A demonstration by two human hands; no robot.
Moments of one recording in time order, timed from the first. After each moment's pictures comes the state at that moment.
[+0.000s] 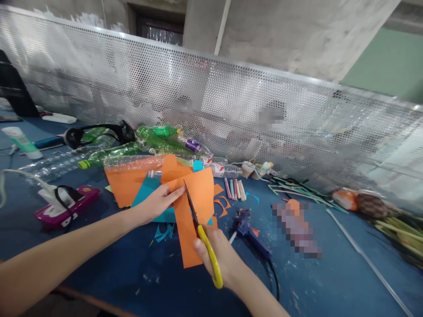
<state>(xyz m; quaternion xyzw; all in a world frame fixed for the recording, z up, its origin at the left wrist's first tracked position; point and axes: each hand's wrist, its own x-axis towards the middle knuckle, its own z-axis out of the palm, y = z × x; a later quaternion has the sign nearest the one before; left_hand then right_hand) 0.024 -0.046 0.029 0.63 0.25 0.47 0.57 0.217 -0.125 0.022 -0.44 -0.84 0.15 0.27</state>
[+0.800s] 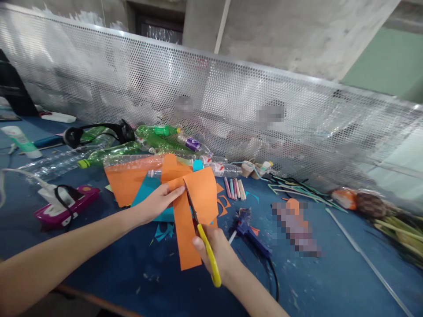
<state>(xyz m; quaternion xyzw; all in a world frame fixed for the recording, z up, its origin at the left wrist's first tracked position) 0.025 -0.045 0.024 0.59 0.26 0.47 0.61 0.217 -0.121 0.006 -0.49 -0.76 0.30 0.29</state>
